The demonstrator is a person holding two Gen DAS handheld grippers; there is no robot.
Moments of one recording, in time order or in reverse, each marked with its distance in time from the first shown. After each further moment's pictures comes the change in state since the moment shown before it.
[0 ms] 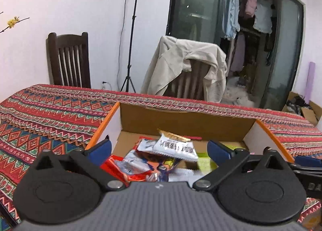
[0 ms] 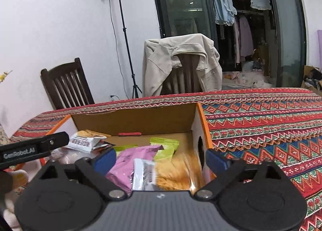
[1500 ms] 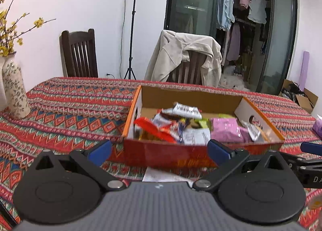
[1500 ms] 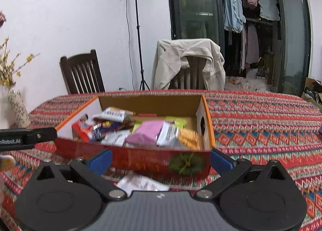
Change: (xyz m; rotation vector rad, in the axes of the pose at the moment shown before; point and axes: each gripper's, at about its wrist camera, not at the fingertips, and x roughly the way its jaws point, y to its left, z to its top) left arm -0.120 0.042 -0.028 0.038 0.052 -0.017; right arm -0.107 0.032 -0.039 -0.102 0.022 -0.003
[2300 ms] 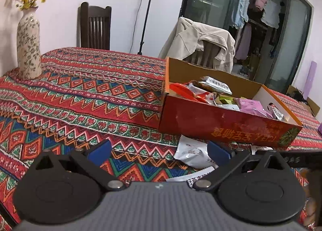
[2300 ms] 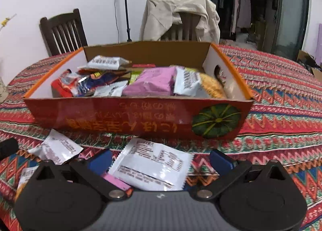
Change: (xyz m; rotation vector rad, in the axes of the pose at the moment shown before) left arm 0.016 0.064 -0.049 -0.128 0.058 0.000; right arm 0.084 0.041 -0.026 0.030 0.258 -0.098
